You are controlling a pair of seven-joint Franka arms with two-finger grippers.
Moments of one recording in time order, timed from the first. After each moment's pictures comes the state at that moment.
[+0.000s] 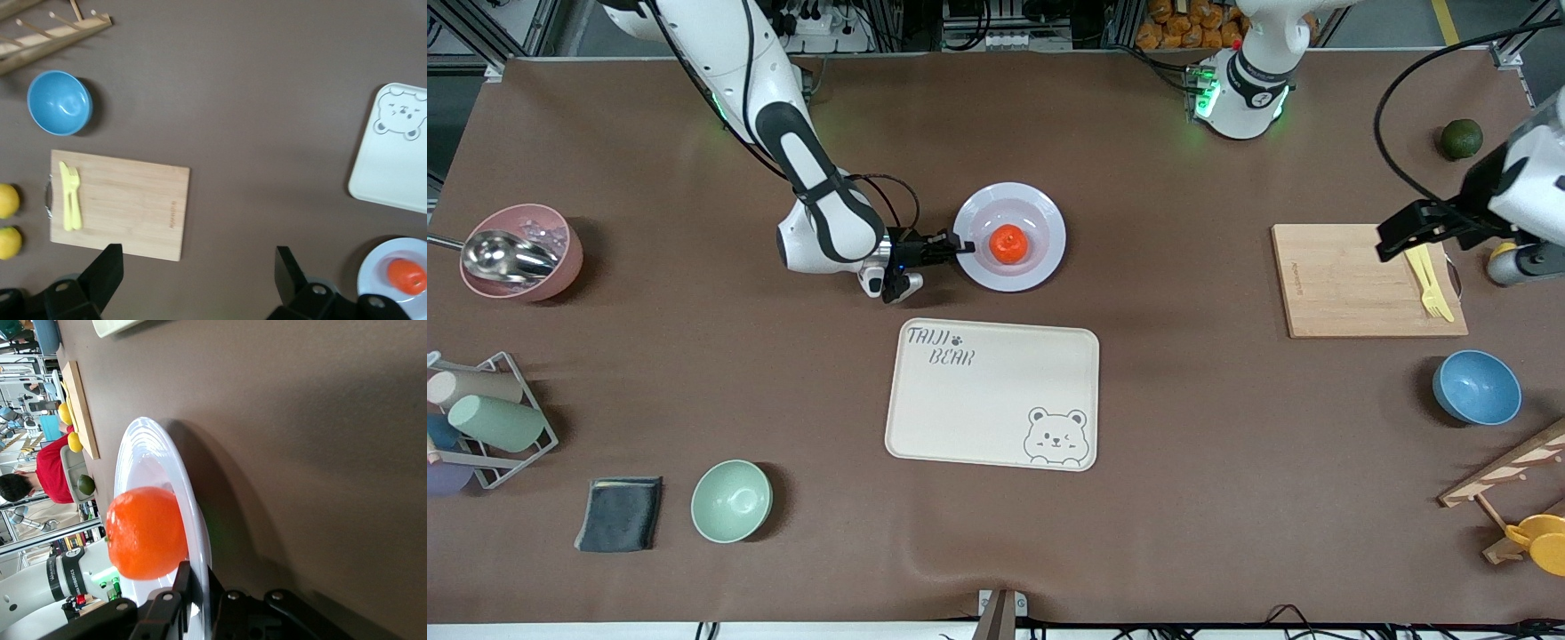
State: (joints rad) left arm 0.14 0.08 -0.23 -1.45 0.05 1.51 -0.19; right arm 0.55 0.53 0.07 -2.23 1.66 2.21 -0.93
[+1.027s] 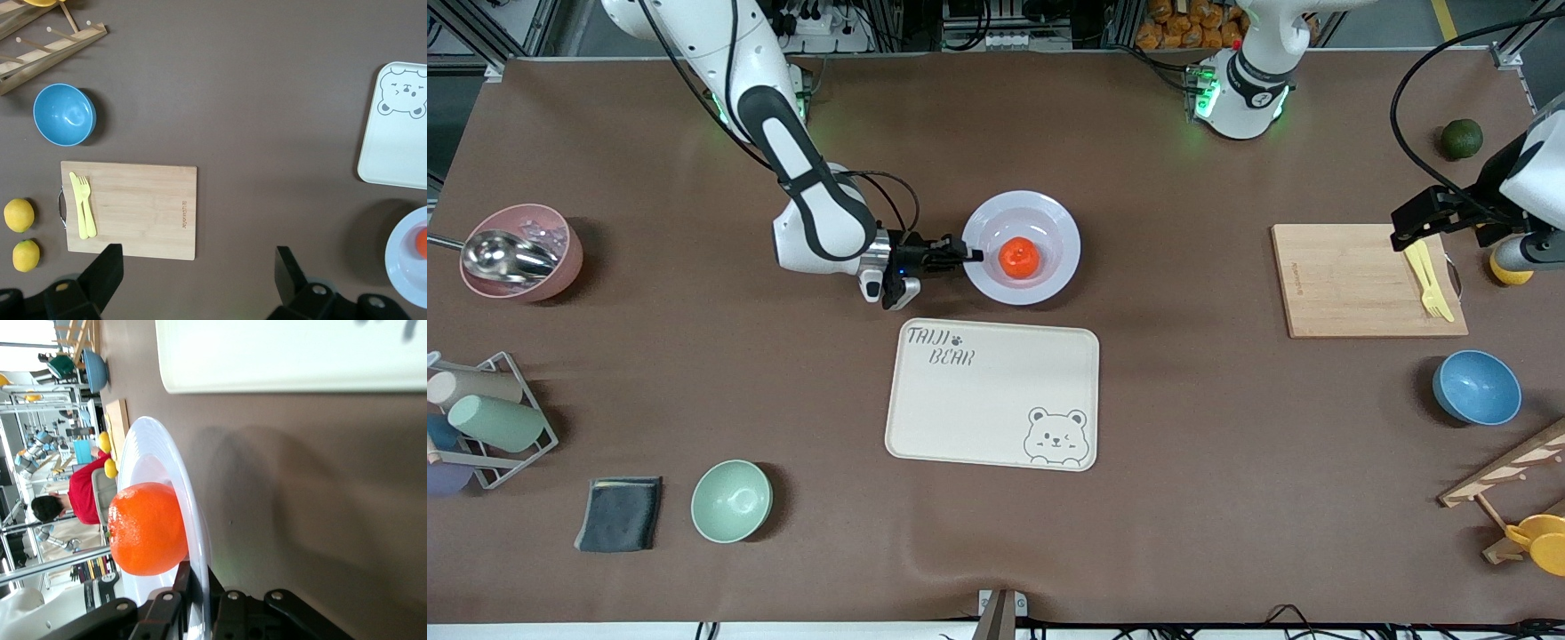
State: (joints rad) left arm 0.03 0.06 -0.13 -1.45 0.05 1.50 -0.12; right arm 0.53 0.47 0.07 -2.20 1.73 2.21 -0.93
